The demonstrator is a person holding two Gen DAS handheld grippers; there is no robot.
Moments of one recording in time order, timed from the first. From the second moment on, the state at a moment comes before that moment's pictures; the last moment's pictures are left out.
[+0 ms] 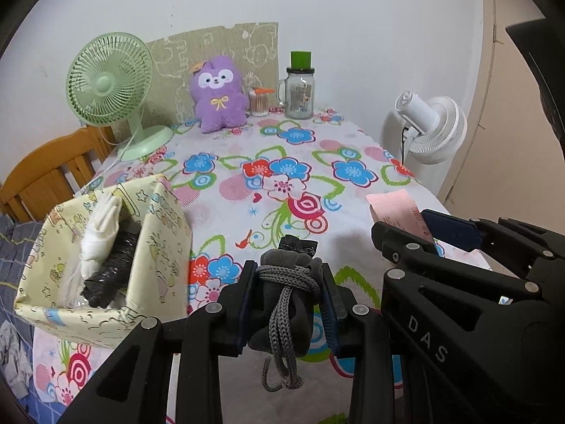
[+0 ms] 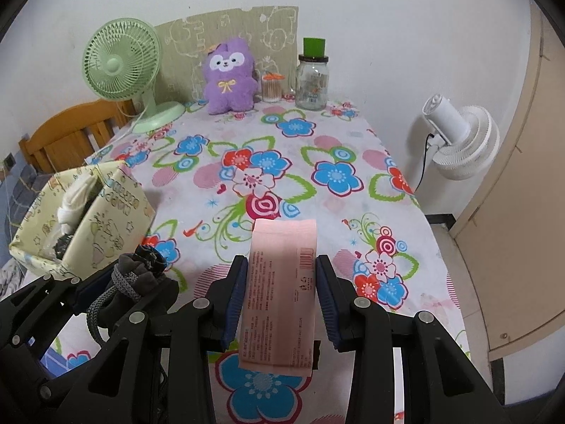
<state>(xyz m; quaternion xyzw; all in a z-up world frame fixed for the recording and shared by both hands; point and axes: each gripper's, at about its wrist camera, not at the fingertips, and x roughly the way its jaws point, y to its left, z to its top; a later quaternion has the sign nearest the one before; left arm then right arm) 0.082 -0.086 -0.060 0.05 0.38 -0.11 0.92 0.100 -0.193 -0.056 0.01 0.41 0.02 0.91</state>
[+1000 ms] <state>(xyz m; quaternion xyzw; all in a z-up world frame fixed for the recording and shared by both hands) 0.078 -0.038 -0.013 0.06 0.34 -0.09 0.94 0.093 -0.147 0.005 0.00 0.36 0.05 0.93</state>
